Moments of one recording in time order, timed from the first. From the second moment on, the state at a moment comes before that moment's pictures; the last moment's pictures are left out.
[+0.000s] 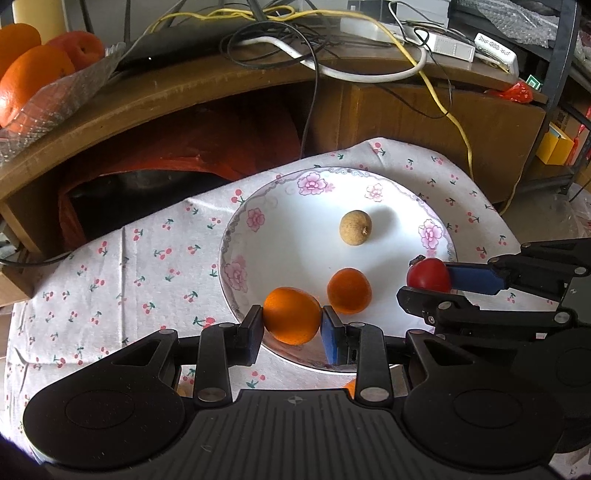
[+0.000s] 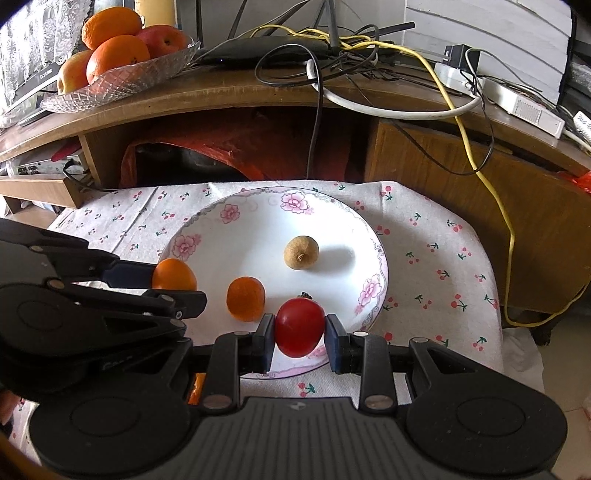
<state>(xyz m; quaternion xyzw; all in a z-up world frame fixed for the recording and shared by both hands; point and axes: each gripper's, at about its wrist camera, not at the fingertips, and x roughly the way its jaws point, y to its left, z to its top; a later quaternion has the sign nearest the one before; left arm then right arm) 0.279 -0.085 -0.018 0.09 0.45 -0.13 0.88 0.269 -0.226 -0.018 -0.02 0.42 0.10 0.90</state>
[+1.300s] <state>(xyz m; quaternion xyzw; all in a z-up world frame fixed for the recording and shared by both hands) 0.282 -0.079 -0.019 0.09 0.45 -0.12 0.88 0.278 -0.223 -0.023 -0.02 0.42 0.08 0.91</state>
